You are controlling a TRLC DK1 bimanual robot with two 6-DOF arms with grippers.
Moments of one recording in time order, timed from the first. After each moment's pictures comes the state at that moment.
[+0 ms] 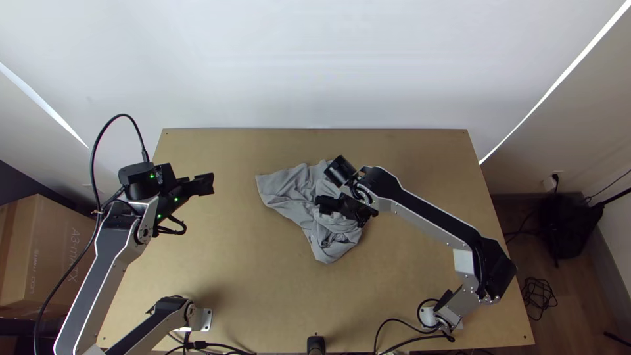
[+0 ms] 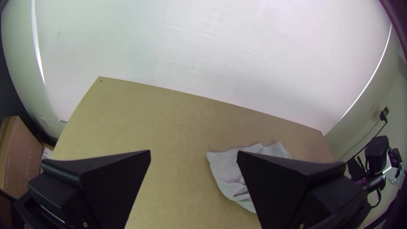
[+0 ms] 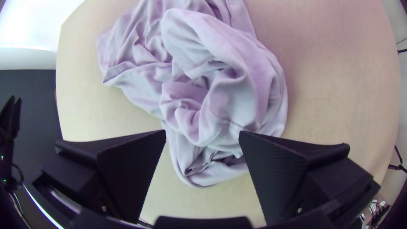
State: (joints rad) left arm -0.03 1.01 0.98 -0.52 0.06 -0.27; right arm 0.82 1.74 1.53 -1.01 -0.06 0.93
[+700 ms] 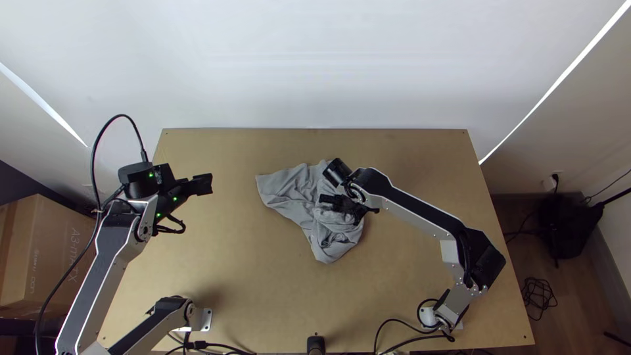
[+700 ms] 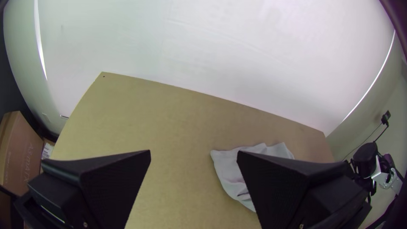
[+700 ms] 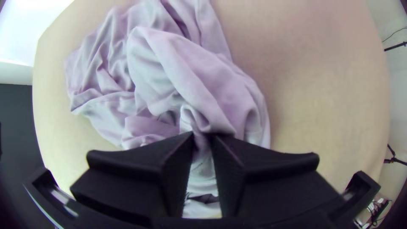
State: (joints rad) left arm 0.00 1.03 0.97 -0.51 0.08 -0.27; right arm 0.80 1.82 1.50 -0.95 0.09 0.91
